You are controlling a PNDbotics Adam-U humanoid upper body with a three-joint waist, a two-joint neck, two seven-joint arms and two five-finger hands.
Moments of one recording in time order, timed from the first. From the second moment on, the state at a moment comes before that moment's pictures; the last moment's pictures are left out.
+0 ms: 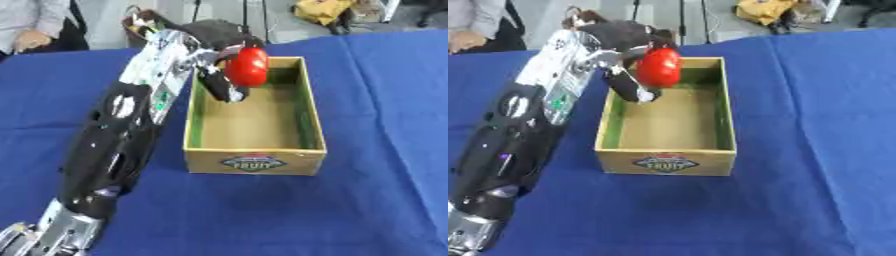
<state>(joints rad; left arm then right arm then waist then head) -1.09 0.11 -0.16 -1.22 -1.30 -0.22 -0.68 -0.32 -0.35 -0.21 -1.98 -0.04 -0.27 -0.35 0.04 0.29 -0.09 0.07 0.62</state>
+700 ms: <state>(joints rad) -1.07 0.06 -0.18 -1.11 -1.43 -0.30 -0.69 -0.32 -0.35 -0.21 -1.98 -0.04 -0.27 -0.35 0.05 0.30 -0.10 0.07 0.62</state>
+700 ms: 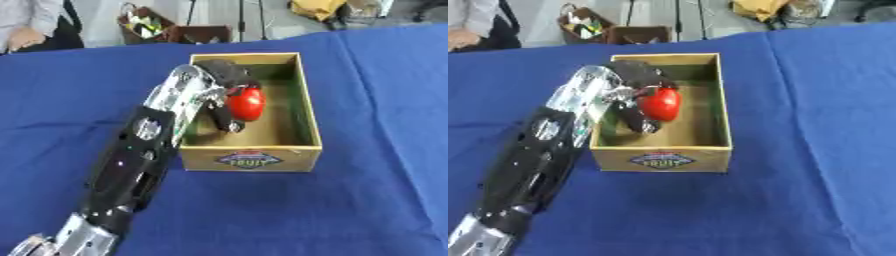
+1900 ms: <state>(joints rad) -1.13 0.06 -0.03 -1.39 -1.43 -0.25 -0.61 -0.32 -0.35 -0.21 -1.98 -0.04 -0.27 -0.37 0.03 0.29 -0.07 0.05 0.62</state>
